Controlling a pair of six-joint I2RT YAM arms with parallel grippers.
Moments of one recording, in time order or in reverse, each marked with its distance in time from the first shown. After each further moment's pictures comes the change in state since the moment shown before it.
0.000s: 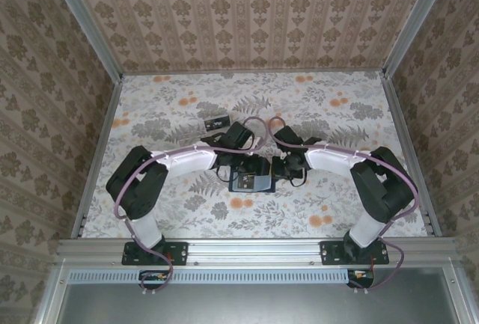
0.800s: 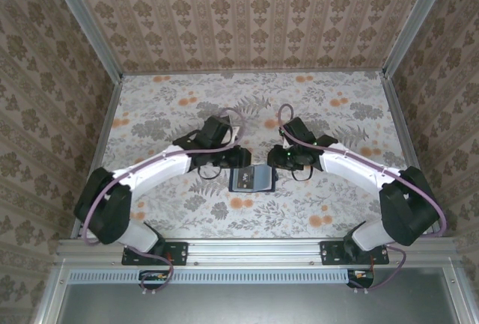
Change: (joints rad) left arm 0.112 -0.305 -0.132 -0.080 -0.135 0.039; right arm 0.023 -0.191 0.035 0.010 -0.027 0.033
